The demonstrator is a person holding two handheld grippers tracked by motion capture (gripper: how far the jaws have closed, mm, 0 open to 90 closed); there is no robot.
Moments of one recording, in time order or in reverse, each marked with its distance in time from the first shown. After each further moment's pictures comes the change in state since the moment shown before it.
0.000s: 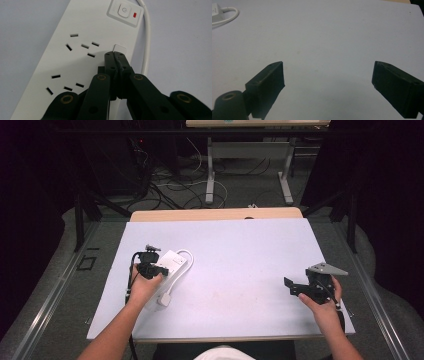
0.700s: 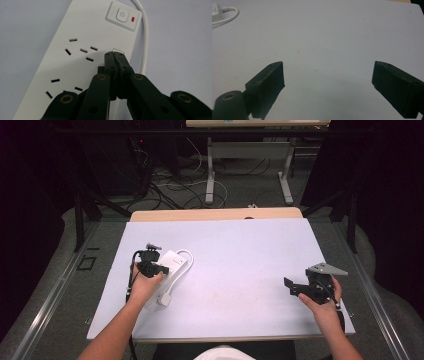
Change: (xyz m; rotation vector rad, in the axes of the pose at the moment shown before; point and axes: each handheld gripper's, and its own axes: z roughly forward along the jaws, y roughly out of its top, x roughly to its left) left arm -0.003 0.004 -0.001 -0.001 0.003 0.006; right arm 0.000 0.000 0.000 -0.003 -0.002 0.000
